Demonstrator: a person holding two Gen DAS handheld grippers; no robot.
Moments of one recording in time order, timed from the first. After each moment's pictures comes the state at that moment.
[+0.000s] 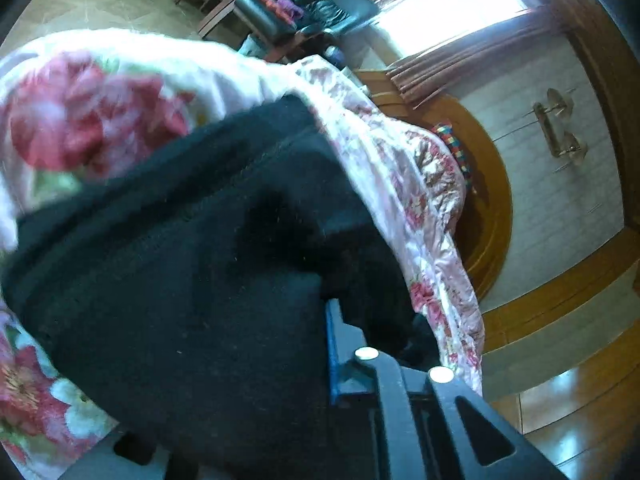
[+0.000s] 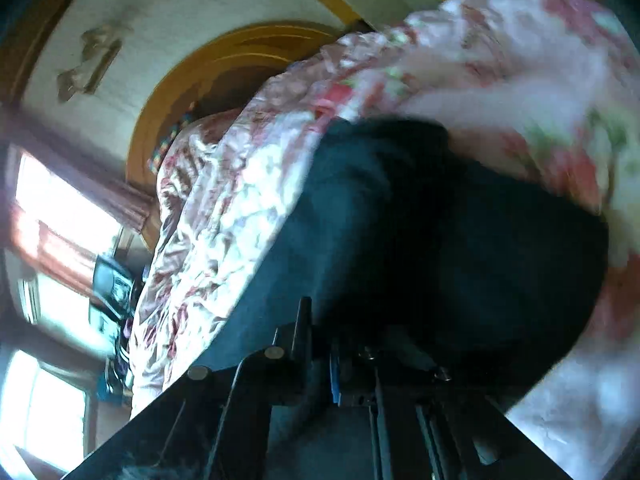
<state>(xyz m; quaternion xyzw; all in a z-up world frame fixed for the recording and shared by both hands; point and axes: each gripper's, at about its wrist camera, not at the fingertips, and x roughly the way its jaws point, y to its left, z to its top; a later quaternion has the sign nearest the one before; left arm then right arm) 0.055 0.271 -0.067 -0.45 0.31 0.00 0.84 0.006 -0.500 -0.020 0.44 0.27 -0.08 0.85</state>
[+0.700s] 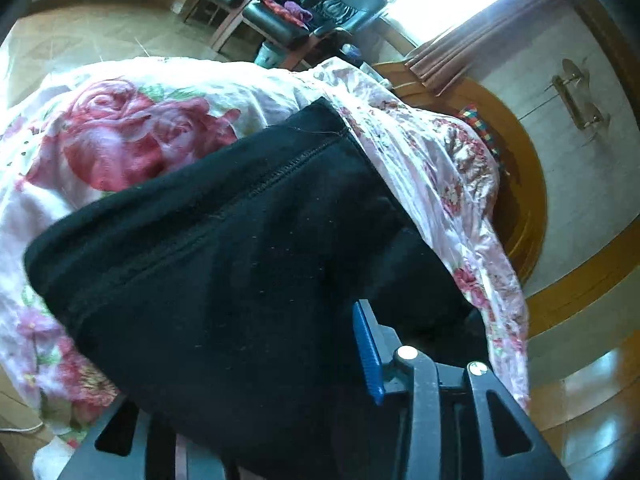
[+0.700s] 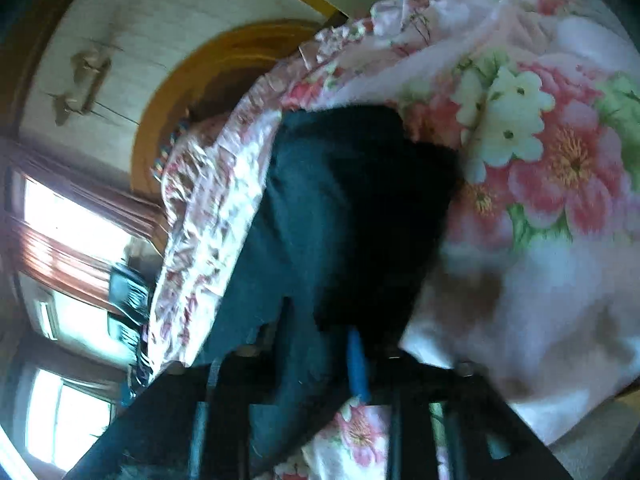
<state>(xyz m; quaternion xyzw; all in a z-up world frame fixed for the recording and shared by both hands) 0.041 0.275 -0.068 -0.38 0.35 0.06 0.85 -0.042 -0.514 -0.058 0.49 0.28 -0.08 0.82</state>
